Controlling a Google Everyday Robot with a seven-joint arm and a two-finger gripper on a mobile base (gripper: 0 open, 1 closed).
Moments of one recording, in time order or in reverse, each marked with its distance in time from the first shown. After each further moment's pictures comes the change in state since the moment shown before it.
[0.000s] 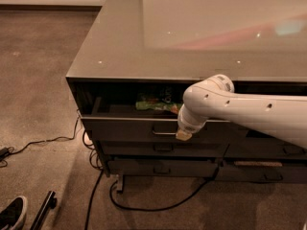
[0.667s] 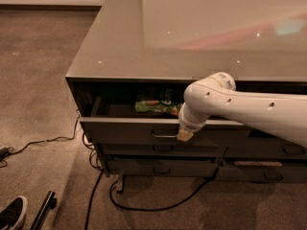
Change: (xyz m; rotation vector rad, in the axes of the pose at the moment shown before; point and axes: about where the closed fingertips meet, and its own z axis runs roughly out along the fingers) arm -0.002 -0.002 -0.007 0.000 0.000 0.000
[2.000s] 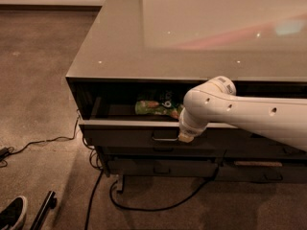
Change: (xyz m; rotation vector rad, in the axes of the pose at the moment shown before) arm 0.010 0.017 0.000 -0.003 0.025 0.004
